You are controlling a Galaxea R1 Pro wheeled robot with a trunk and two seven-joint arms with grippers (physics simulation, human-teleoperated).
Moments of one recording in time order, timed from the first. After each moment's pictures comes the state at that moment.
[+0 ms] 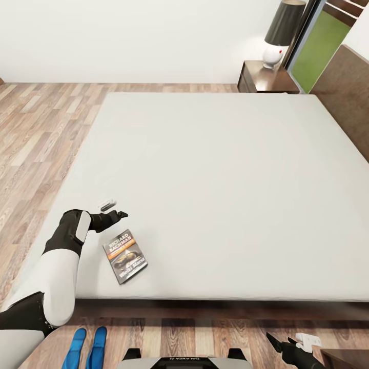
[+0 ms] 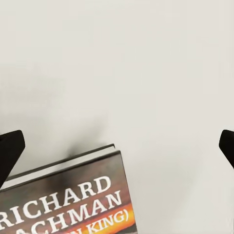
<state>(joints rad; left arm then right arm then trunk) -1.04 0.06 0.45 -0.72 0.06 0.85 -0.17 -0.52 -0.30 -0.05 0.08 -0.41 -0.38 0.72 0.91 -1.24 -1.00</state>
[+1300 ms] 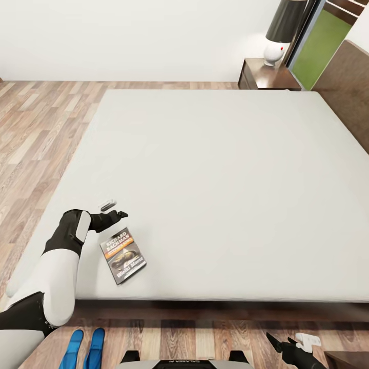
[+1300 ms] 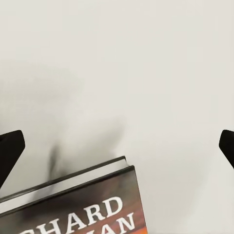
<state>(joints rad) -1.04 0.06 0.45 -0.72 0.06 0.85 -0.17 -0.52 -0.30 -0.05 0.08 -0.41 -0.38 0.72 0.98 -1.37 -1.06</state>
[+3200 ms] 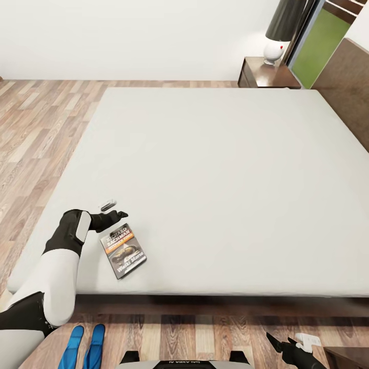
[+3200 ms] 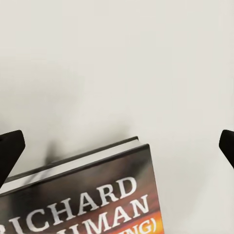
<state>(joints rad) -1.04 0.06 0.45 -0.72 0.06 0.85 -0.17 -0.52 -0.30 -0.05 0.08 -0.41 -0.38 0.72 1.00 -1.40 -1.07</state>
